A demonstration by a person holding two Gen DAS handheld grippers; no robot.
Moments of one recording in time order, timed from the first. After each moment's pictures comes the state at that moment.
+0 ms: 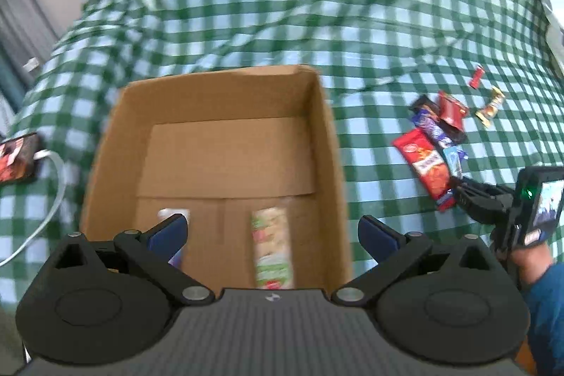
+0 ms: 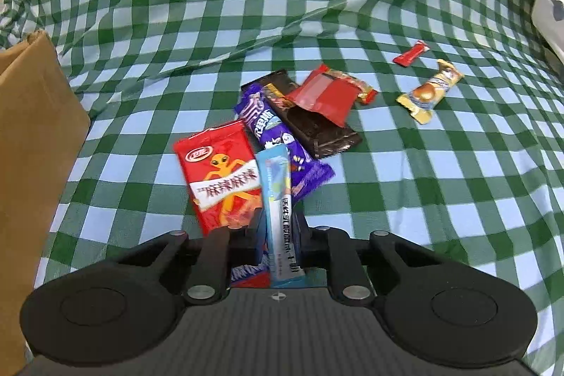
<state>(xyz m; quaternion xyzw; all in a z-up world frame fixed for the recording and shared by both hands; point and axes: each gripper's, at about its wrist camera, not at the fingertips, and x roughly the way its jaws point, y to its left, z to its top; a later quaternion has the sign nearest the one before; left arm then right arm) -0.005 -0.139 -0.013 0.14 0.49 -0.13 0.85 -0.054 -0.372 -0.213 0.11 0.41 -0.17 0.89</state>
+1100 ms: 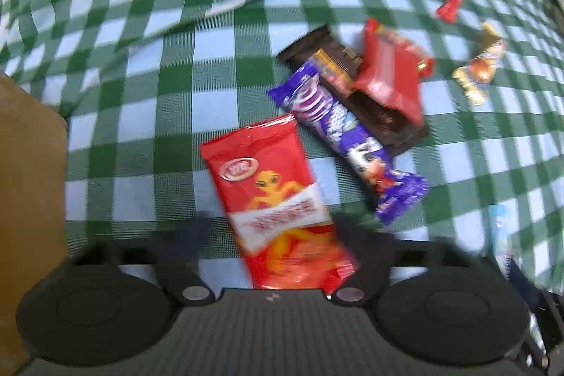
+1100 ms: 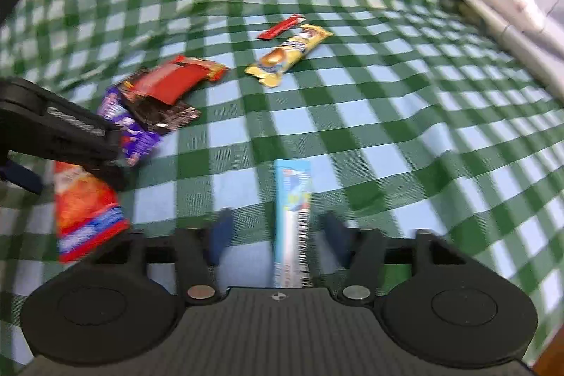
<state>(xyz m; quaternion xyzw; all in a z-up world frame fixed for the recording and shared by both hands) 0.073 -0.366 -0.212 0.14 0.56 -0.19 0.79 -0.116 -0.445 -0.231 0.13 0.40 -0.28 0.86</state>
